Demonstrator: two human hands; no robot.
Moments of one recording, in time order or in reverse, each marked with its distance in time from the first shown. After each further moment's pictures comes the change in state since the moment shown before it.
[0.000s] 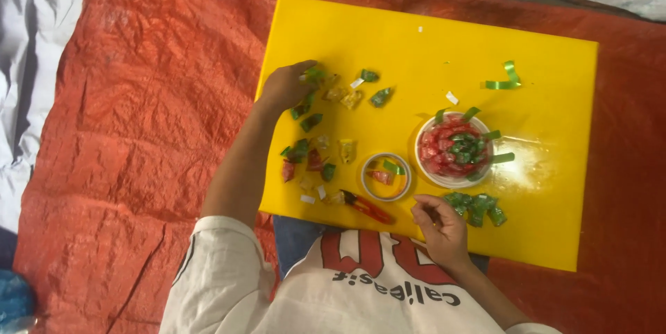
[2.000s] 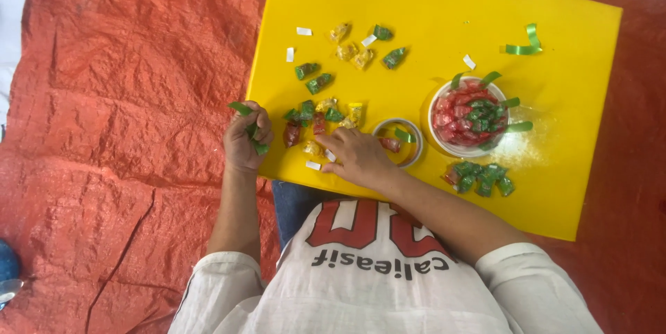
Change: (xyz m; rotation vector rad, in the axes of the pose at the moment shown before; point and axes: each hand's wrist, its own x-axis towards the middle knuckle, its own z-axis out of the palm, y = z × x) left_hand -0.149 -0.133 0.106 -1.908 0.166 0.227; right_hand 0.089 -0.040 0.141 -0.715 -0.578 -0.698
